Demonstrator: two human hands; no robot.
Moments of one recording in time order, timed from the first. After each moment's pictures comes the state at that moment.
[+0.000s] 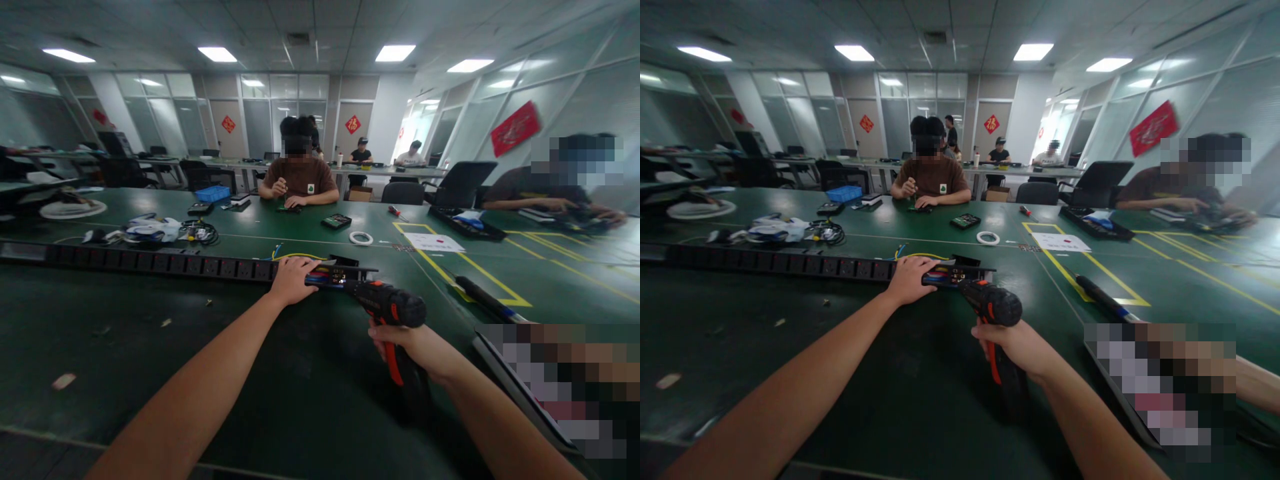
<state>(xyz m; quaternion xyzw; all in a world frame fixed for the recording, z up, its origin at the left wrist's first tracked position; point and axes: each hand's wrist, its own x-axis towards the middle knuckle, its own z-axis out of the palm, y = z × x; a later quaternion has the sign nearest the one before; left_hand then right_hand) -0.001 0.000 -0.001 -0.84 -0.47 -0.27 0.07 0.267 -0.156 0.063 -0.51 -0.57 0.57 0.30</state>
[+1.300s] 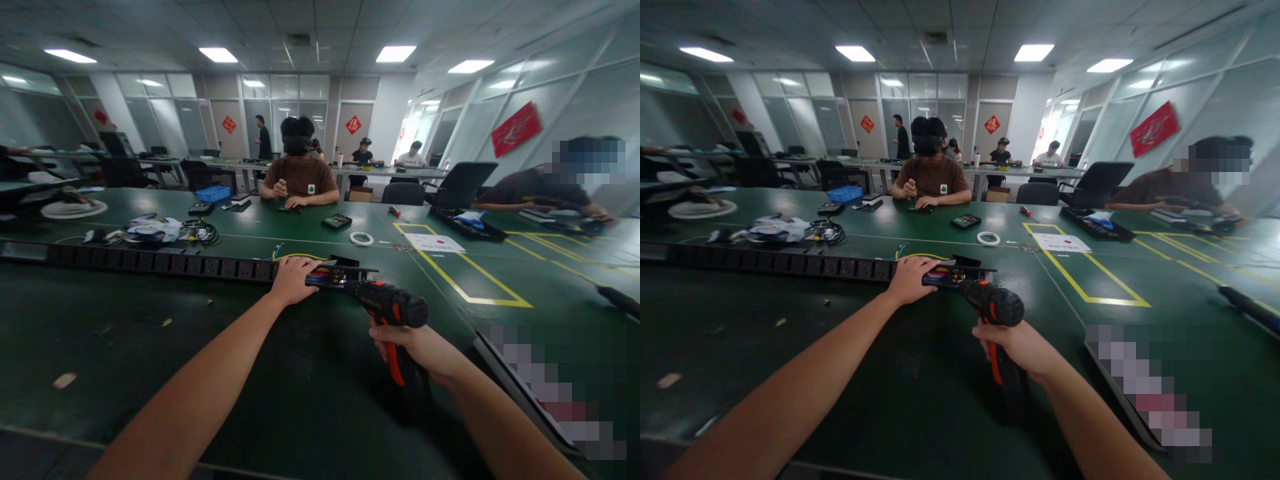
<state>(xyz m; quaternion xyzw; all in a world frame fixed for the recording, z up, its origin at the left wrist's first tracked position) -0.002 0.001 -0.002 -0.84 -0.47 -0.27 0.08 0.269 -0.155 0.062 -0.51 -0.58 0.57 0.29</state>
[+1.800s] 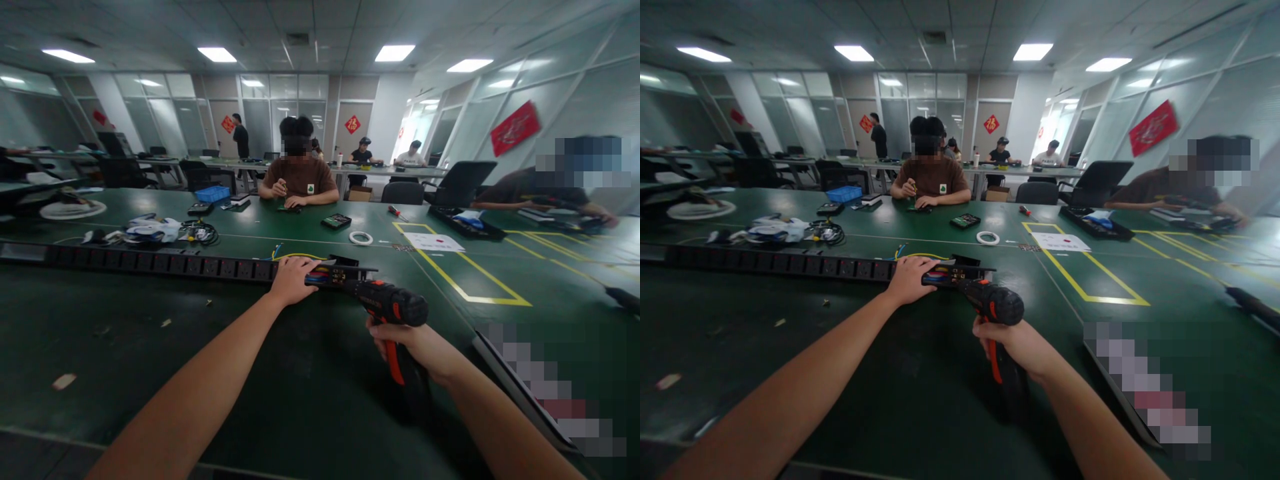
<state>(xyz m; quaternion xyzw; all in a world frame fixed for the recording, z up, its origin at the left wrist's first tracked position) -0.001 0.001 -0.002 -0.84 -0.46 -0.28 0.08 0.268 -0.155 0.061 -0.50 -0.55 0.59 0.31</state>
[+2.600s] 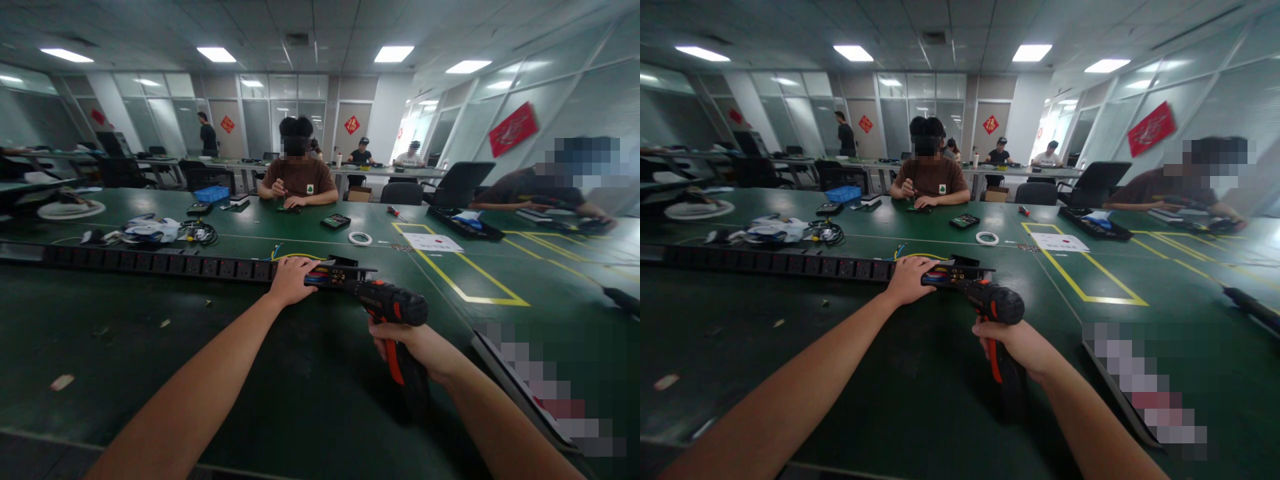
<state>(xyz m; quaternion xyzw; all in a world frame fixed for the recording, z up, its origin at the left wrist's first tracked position) -0.001 0.001 -0.001 -0.84 -0.47 -0.27 0.07 0.268 -0.156 0.062 -0.51 -0.53 0.60 0.32</state>
